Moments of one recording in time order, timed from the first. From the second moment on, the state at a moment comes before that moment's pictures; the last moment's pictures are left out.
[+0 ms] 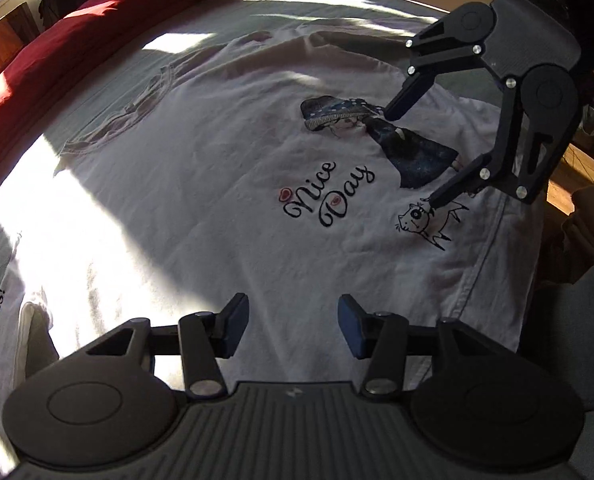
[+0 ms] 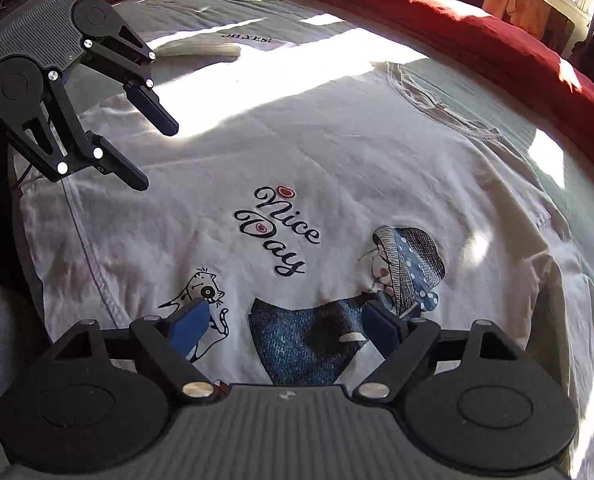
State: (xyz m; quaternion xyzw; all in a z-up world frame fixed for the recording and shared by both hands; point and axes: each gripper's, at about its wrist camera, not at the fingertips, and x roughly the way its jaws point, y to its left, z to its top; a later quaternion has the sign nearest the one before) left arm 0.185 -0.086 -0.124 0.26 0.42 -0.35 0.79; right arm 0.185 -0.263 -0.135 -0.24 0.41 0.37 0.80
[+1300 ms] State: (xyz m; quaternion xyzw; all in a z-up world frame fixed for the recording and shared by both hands) left arm 0.141 -0.057 -0.124 0.27 0.50 -0.38 0.73; right arm 0.150 -0.330 -0.150 -0.21 0.57 0.33 0.73
